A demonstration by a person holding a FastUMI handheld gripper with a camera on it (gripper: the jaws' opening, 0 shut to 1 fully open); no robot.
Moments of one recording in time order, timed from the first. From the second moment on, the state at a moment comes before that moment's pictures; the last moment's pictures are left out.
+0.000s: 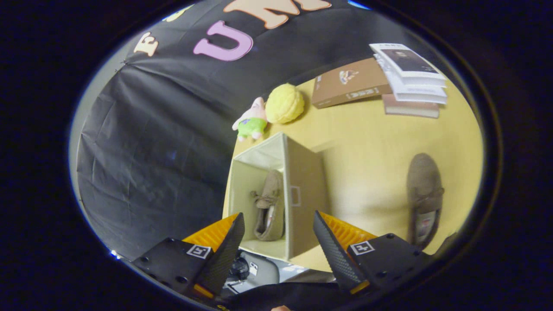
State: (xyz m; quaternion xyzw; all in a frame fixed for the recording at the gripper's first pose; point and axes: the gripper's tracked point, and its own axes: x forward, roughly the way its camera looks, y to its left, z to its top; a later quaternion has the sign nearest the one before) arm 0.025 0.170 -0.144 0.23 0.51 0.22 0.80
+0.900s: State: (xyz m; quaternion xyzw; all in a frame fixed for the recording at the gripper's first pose) arm -0.011 -0.047 -0.298 0.00 0.59 0.08 0.80
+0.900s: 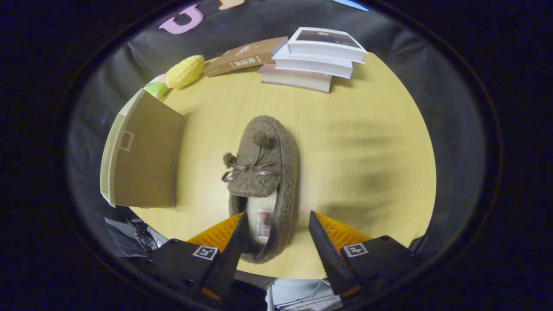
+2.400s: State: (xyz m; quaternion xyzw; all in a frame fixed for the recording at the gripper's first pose) arm -0.008 0.012 -0.247 0.12 0.58 0.09 0.80
